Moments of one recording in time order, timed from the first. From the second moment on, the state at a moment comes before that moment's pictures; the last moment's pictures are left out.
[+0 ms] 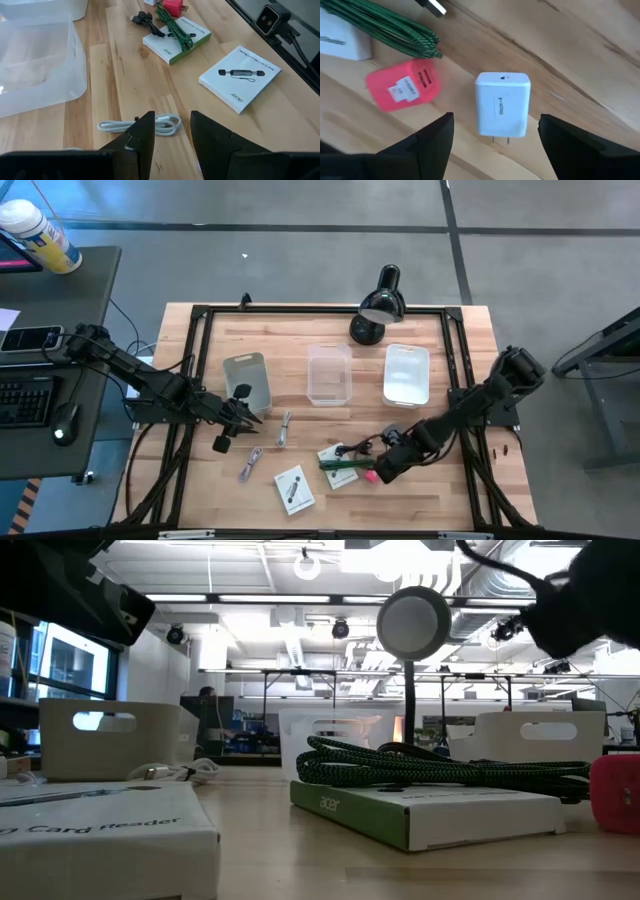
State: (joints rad) left arm -0.33 0.80 0.41 -0.23 -0.17 -0.08; right arm 0.58 1.64 0.99 -0.73 -0.08 1.56
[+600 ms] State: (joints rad) left arm -0.33 0.80 0.41 -0.23 -0.17 -0.09; right arm 0.58 1.72 0.99 -0.72 -0.07 1.54
